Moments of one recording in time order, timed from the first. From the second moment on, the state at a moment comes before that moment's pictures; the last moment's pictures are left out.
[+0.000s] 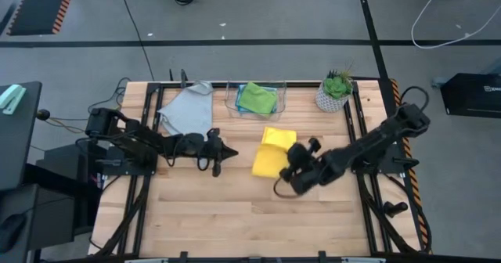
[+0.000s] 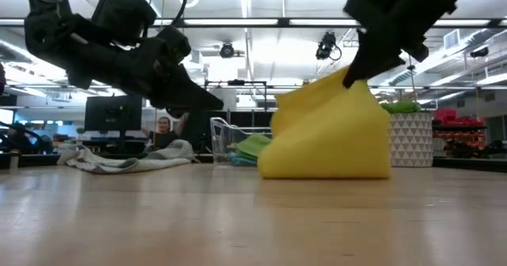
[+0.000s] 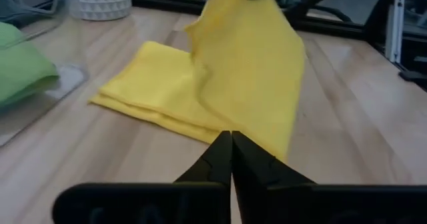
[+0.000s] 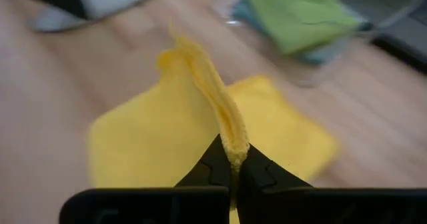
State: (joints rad) left arm -0.01 1.57 0.36 0.93 -0.06 -0.14; right arm 0.45 1.53 0.97 -0.68 0.86 1.05
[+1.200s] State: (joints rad) left arm 0.07 1.57 0.36 0.94 -0.05 -0.09; right arm 0.04 1.41 0.85 -0.49 0.55 0.65
